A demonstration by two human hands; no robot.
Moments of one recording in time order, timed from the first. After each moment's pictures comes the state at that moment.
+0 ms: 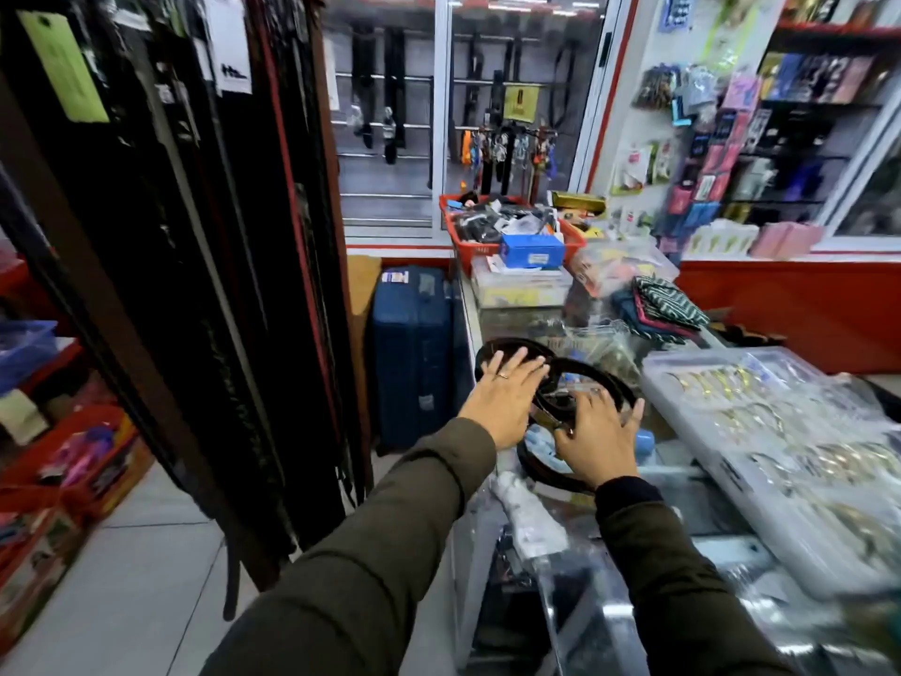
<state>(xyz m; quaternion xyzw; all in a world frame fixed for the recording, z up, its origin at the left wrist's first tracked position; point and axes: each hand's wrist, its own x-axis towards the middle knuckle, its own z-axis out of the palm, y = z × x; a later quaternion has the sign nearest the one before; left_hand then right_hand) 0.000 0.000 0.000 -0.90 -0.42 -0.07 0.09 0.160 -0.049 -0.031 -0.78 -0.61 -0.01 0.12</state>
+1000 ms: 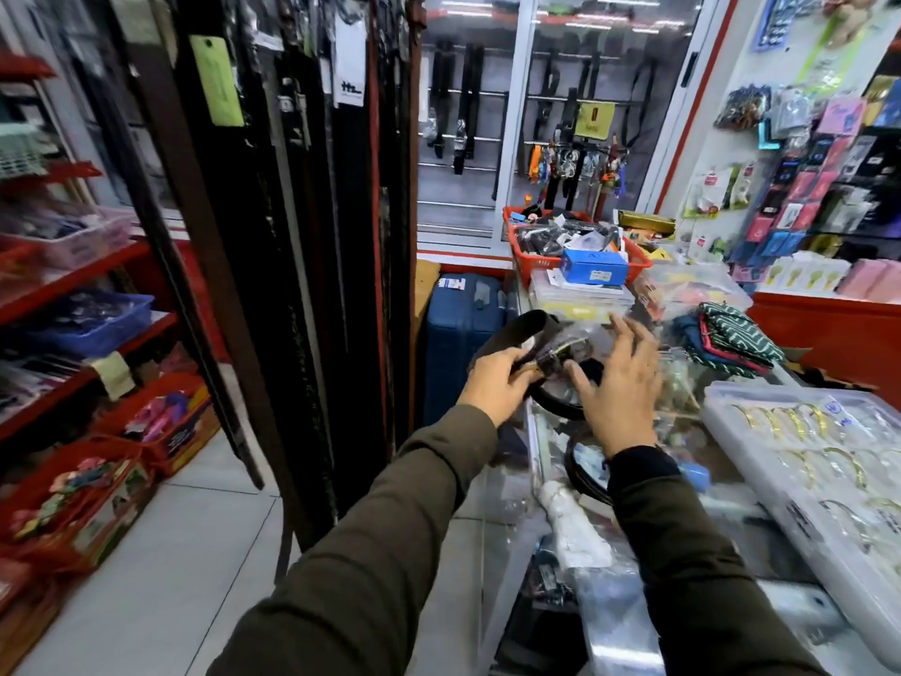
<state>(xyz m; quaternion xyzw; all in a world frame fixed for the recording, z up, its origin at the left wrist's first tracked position) -0.064 -0.012 0.030 -0.71 -0.53 -0.39 -0.25 0.100 -0.032 0.038 -0.67 -0.62 -0.07 0.40</state>
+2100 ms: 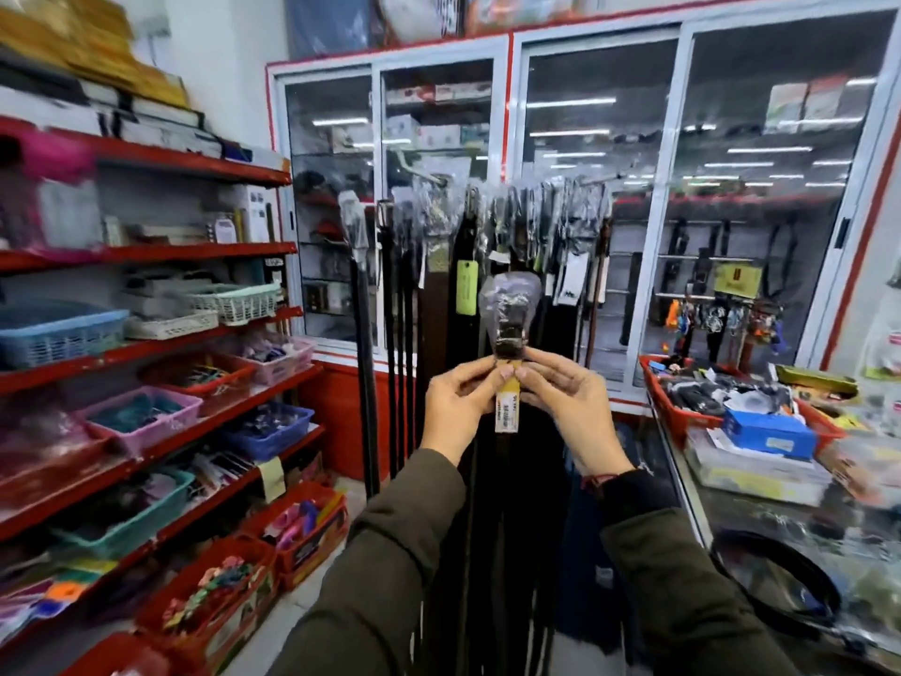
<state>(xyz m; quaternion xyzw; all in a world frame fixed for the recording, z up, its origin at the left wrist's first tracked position) -0.323 -0.072 0.197 -0.46 -0.42 -0.72 -0.31 -0.186 -0.031 0.202 -0.20 -0.61 0.50 0.58</state>
